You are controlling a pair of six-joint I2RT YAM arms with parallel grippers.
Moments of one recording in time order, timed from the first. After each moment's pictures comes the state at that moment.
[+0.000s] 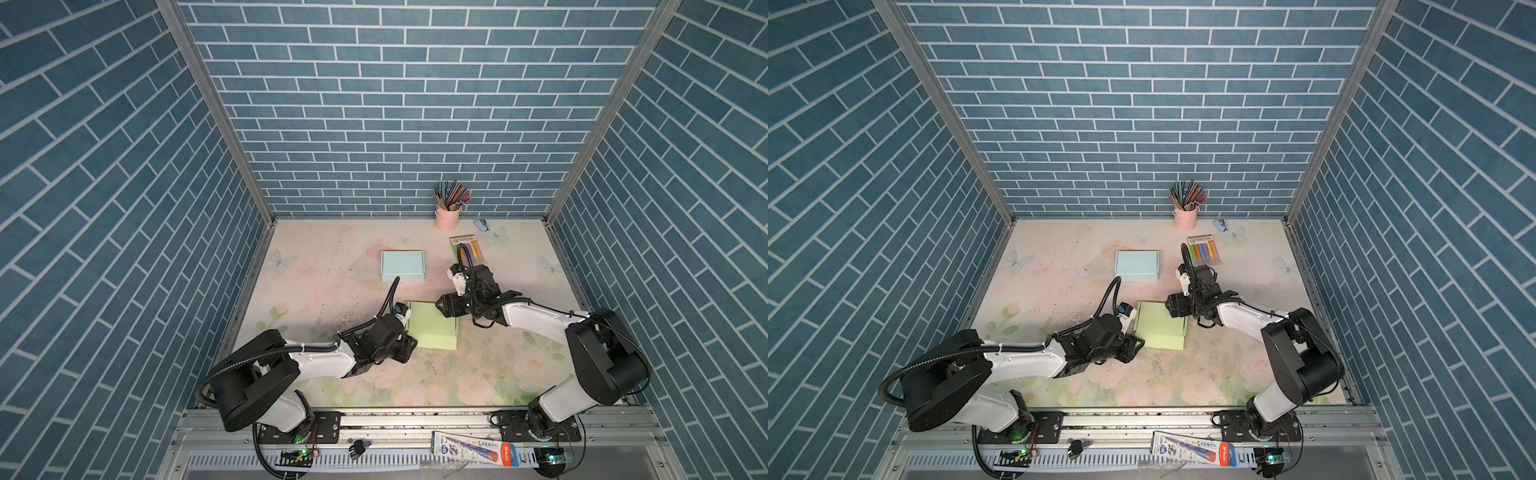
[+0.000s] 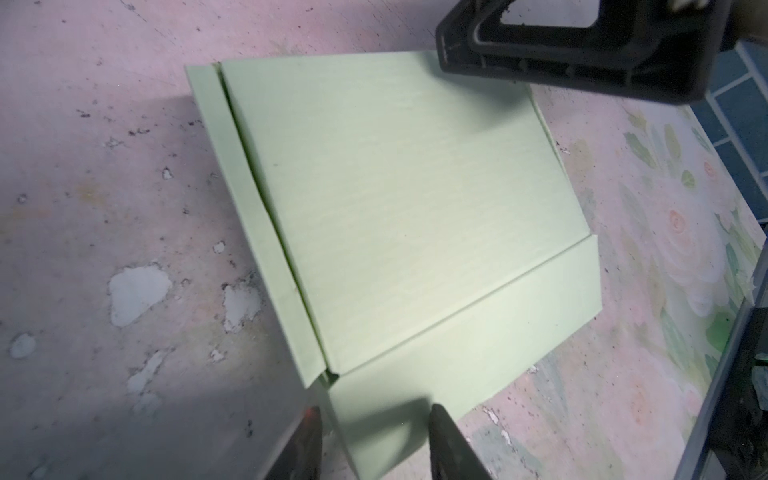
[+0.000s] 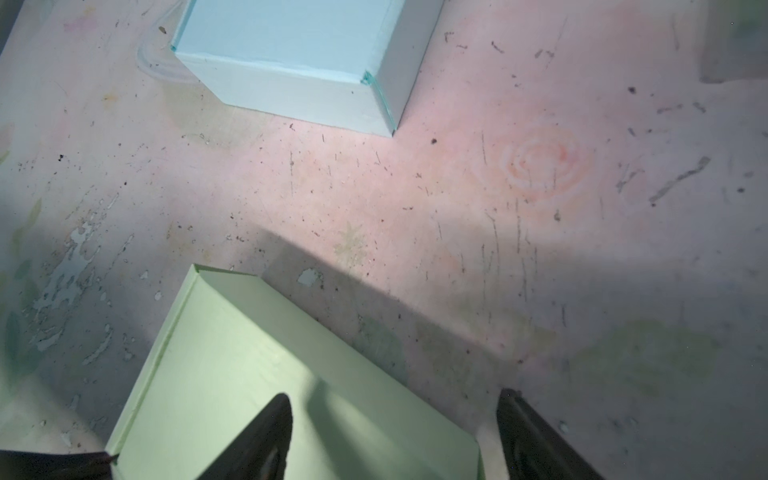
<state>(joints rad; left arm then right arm) -0.93 1.47 0.50 0.22 0.02 -0.54 0.54 1.59 0.82 -0.11 -0.22 0.23</state>
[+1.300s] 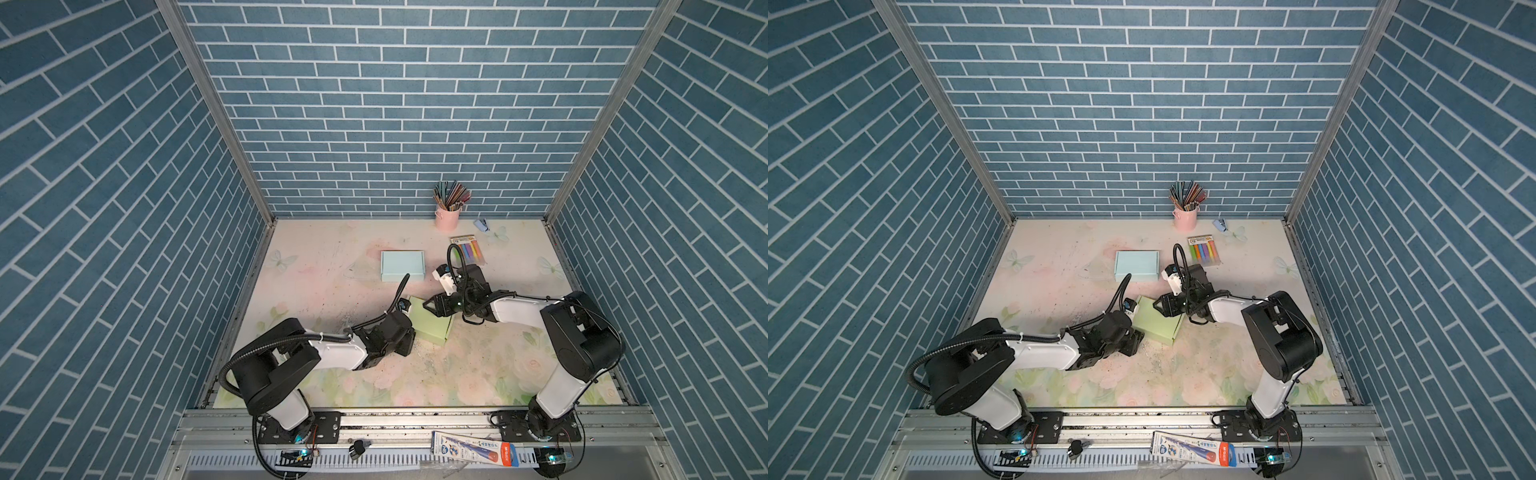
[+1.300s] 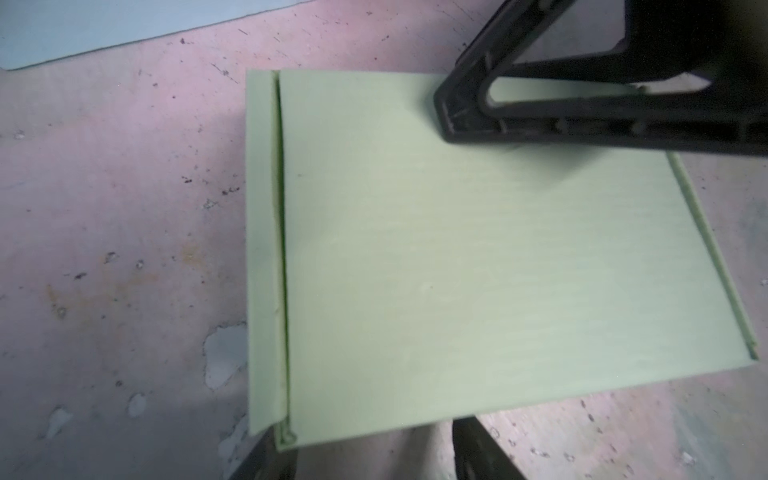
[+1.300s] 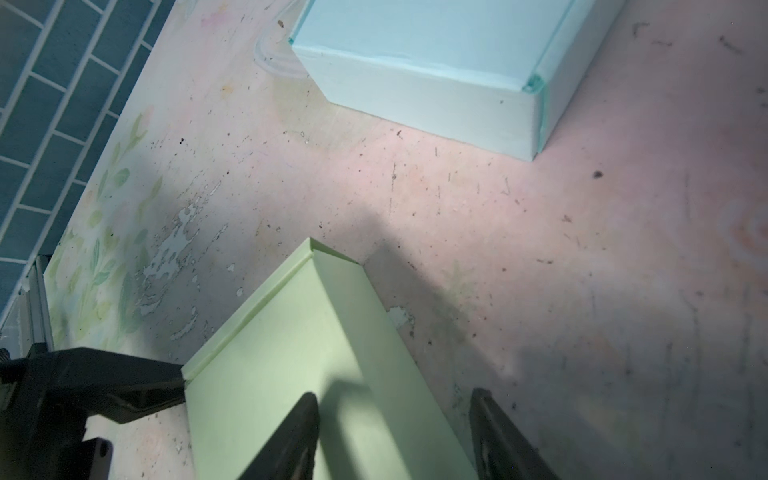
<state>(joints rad) -0.93 1.60 0.58 0.20 -0.18 -0.44 0.56 1.73 0.83 0.08 -0.47 0.19</state>
